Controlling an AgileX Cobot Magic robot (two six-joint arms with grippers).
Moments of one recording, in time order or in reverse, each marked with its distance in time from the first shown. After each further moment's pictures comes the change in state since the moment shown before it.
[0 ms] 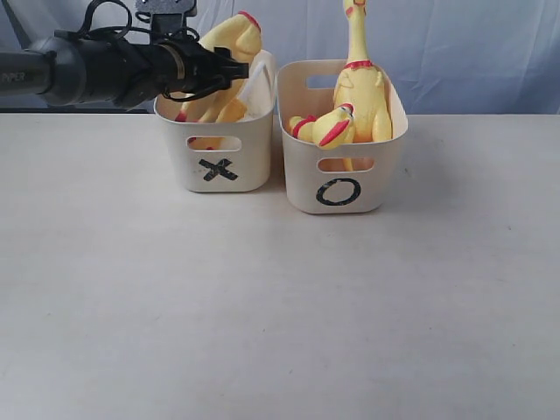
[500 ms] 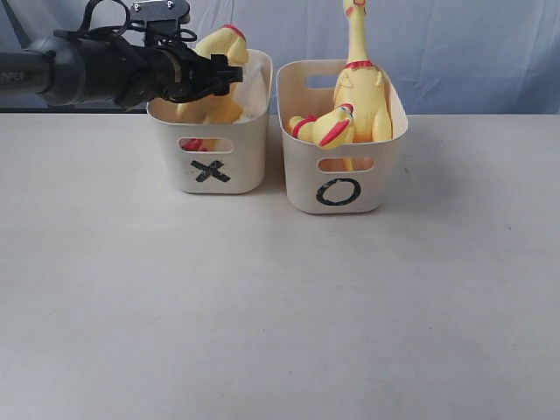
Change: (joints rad) left arm 0.000 0.000 0.000 -0.042 0.096 -0.022; right arm 0.000 0.000 0.000 0.000 0.000 0.000
